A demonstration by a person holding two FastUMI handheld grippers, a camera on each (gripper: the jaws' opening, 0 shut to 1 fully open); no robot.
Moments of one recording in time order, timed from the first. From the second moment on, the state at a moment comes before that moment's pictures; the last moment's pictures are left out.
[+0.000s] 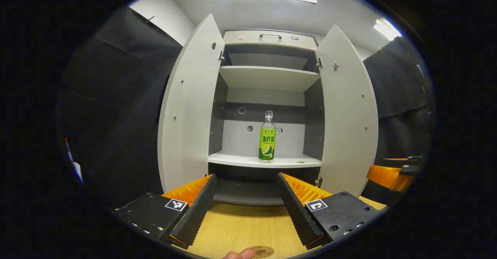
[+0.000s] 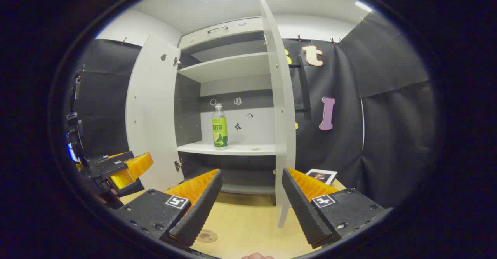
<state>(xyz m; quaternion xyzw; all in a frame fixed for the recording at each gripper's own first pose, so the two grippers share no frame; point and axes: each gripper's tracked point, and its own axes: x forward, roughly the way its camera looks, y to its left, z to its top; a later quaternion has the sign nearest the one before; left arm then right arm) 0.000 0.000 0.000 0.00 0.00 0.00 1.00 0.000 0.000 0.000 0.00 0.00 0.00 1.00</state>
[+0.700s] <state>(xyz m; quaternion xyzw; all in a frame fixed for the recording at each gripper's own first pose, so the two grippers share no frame) -0.006 -0.003 0.010 0.01 -0.01 -0.01 1.00 -0.009 0.004 0.002 0.00 0.00 0.00 1.00</state>
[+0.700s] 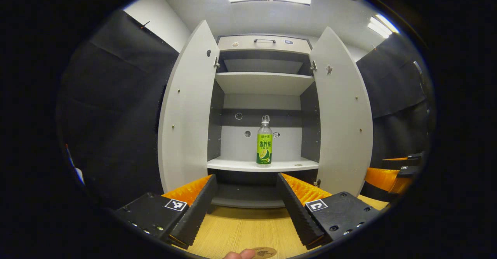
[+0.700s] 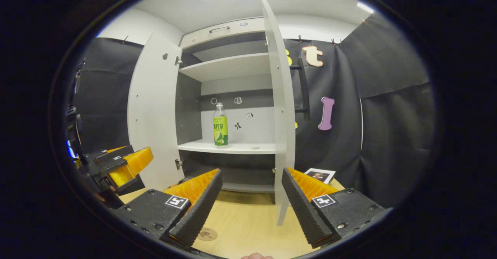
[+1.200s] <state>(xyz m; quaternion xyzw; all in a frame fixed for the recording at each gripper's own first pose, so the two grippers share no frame) -0.006 -0.003 0.009 0.02 -0.01 -0.01 1.00 -0.005 0.005 -0.002 0.00 0.01 0.00 1.00</state>
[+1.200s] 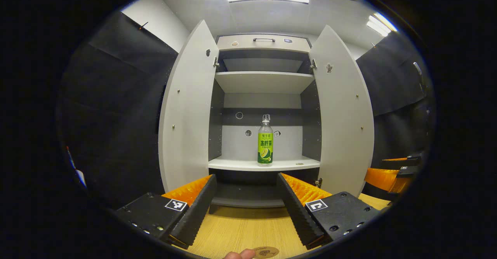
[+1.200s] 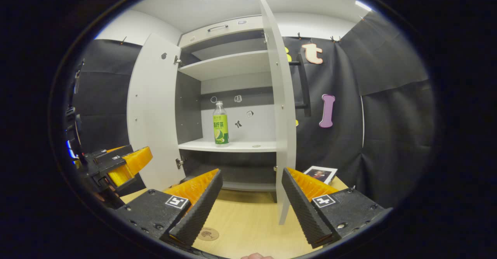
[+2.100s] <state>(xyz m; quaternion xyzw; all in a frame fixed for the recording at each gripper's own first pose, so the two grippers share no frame) 0.115 -0.066 0.029 0.01 0.03 -0.13 0.99 -0.010 0.011 -0.002 0.01 0.01 -0.01 1.00</state>
